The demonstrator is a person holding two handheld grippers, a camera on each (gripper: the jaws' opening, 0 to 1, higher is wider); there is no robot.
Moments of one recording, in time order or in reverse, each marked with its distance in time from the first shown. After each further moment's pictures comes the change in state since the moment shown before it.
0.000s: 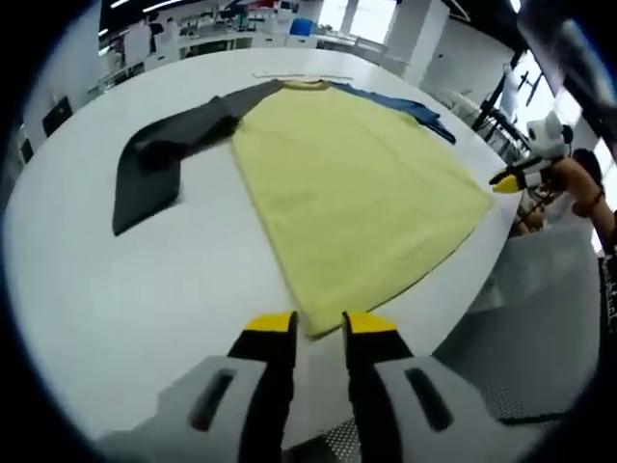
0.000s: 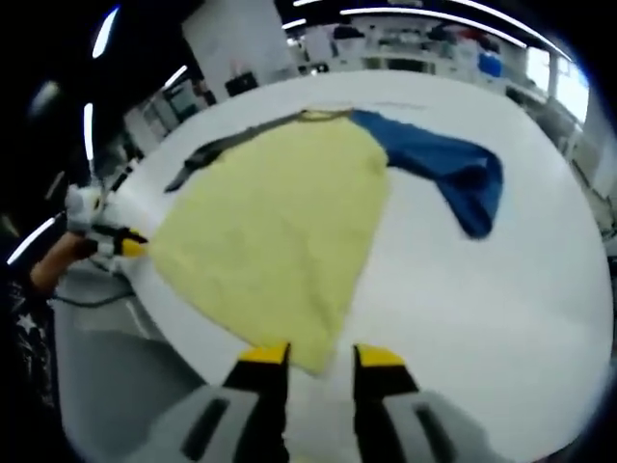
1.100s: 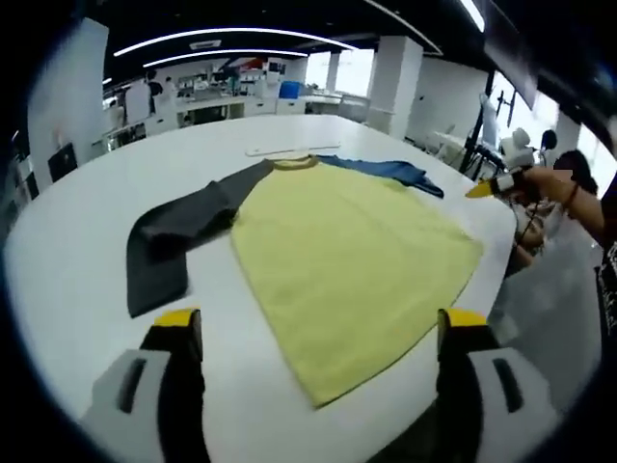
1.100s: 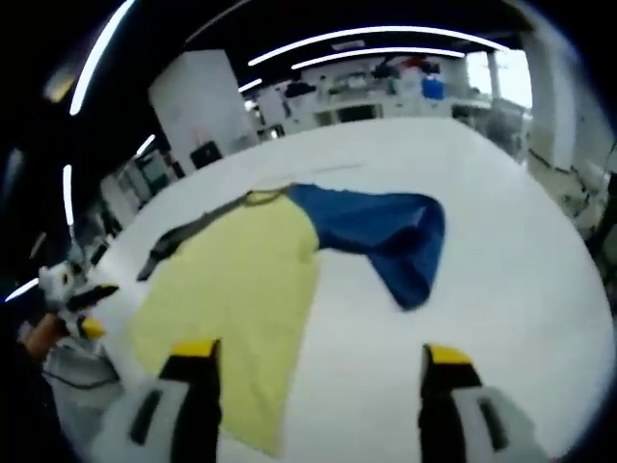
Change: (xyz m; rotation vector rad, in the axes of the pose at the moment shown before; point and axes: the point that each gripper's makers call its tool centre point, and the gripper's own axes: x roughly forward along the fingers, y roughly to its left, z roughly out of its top) left arm -0.010 -0.001 0.064 0.089 -0.270 -0.006; right arm -0.002 -0.075 0.074 0.184 -0.285 -0.103
